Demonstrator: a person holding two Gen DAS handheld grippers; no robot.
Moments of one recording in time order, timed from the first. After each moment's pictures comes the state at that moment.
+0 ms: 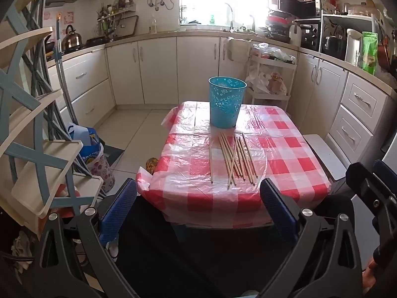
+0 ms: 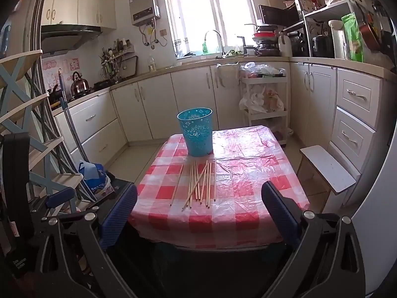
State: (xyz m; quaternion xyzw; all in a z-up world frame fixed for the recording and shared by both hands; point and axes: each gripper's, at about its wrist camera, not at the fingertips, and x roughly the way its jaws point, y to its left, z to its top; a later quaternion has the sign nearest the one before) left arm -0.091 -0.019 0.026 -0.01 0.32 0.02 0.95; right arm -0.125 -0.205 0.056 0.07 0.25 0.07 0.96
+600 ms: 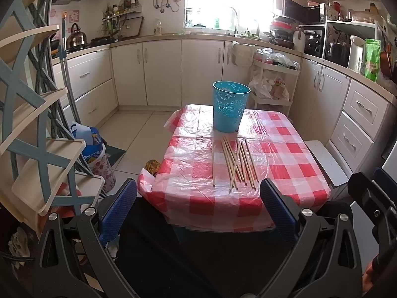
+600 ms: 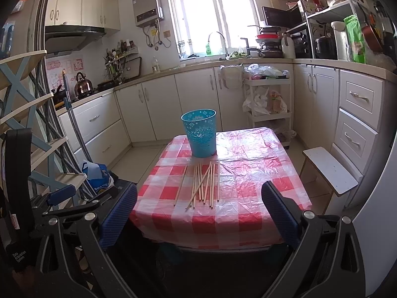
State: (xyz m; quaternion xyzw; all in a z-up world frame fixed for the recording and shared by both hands) left arm -0.094 -0.012 0.029 -0.02 0.31 0.03 0.95; right arm -0.128 -0.203 0.059 0.07 0.24 0.08 0.97
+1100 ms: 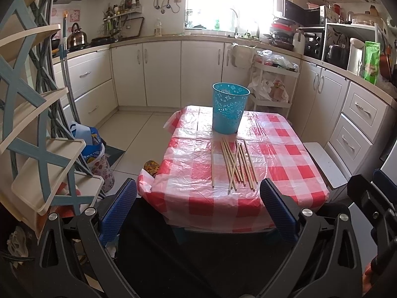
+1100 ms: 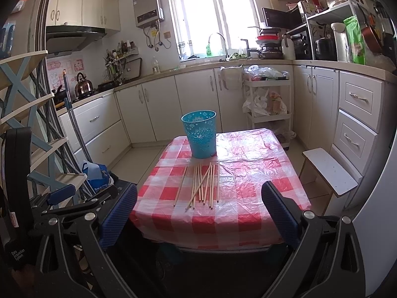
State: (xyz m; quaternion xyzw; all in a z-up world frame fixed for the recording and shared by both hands) left arm -0.095 -0.014 0.031 -0.03 0.31 0.03 0.95; right arm -0.128 -0.205 0.060 0.08 0.24 0.08 0.96
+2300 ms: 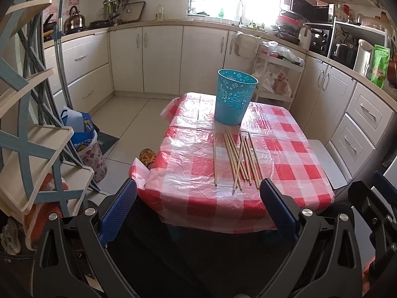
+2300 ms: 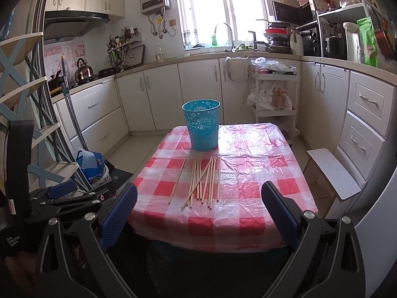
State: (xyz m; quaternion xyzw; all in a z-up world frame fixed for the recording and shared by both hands) left arm -0.047 0.002 0.000 -0.05 0.34 0.02 0.94; right arm -0.082 -0.191 0.037 0.04 0.27 0.08 0.96
